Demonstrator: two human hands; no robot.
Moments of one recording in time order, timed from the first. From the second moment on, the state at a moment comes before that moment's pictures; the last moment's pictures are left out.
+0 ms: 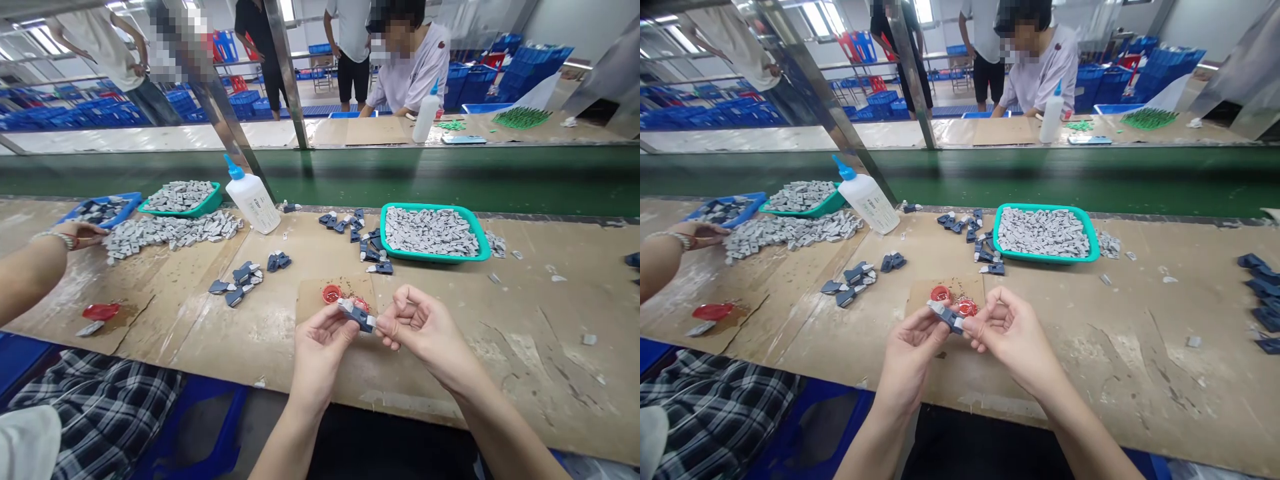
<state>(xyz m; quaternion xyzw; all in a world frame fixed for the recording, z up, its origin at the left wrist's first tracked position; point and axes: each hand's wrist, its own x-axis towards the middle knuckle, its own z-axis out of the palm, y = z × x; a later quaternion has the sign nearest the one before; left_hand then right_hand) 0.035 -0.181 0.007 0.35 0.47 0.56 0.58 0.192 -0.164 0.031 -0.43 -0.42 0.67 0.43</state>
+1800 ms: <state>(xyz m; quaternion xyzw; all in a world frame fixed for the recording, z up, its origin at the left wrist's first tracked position) -0.056 -0.012 0.014 0.87 0.47 0.14 -0.03 0.298 -0.005 0.003 -0.63 -0.61 0.22 0.43</state>
